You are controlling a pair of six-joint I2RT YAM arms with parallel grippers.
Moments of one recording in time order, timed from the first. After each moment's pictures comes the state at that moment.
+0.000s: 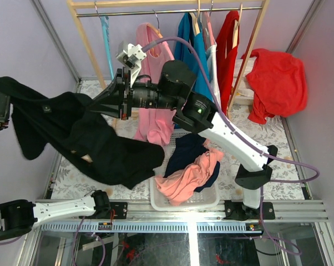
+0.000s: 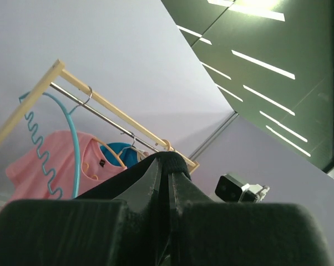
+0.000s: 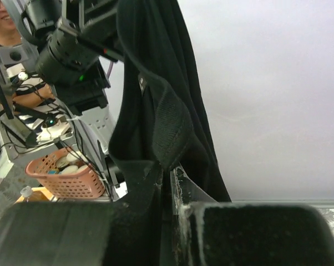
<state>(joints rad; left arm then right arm) -1.14 0.71 1.85 -0.35 -0.82 -0.28 1.13 1.90 2.44 -0.26 -0.50 0.30</state>
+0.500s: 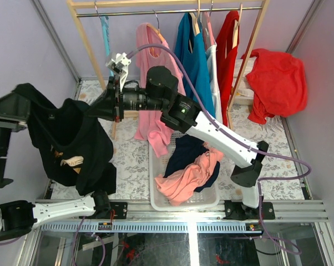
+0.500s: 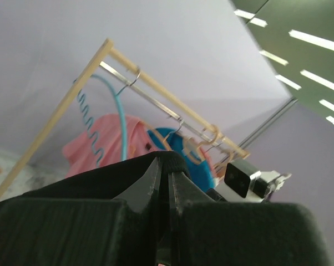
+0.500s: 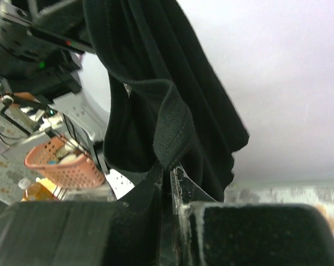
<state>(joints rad) -1.14 0.70 1.80 -0.38 -0.94 -0.22 1.11 1.97 2.36 -0.15 -0.56 0.36</state>
